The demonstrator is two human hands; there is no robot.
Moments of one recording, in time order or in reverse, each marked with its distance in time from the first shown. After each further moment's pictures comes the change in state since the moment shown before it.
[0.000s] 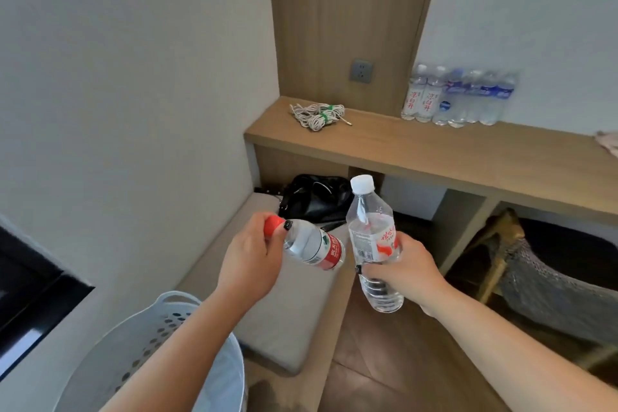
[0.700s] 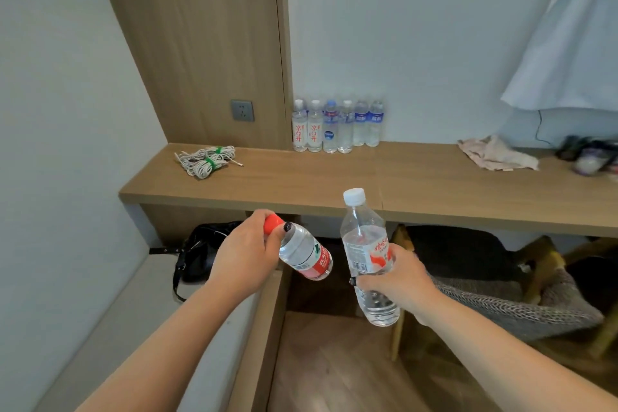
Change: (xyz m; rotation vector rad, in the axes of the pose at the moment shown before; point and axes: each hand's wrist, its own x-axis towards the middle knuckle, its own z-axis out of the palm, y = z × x) left_hand 0.080 0.215 0.167 0.074 -0.170 0.305; right_hand 0.056 0.113 -0.223 0.078 0.197 0.096
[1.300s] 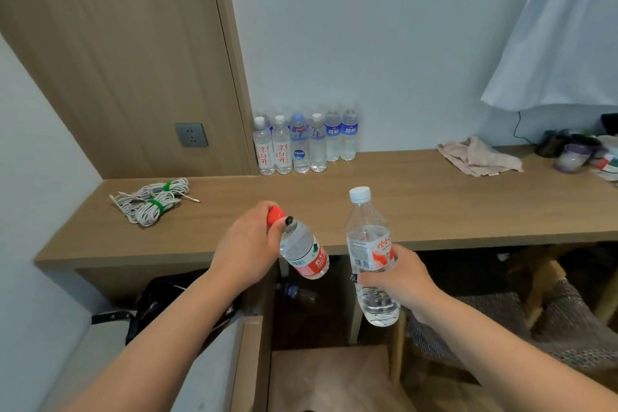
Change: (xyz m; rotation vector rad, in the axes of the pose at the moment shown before) left_hand 0.196 -0.004 0.063 0.012 -0.147 0.133; right_hand 0.159 -0.014 -0.027 0.152 0.092 0.149
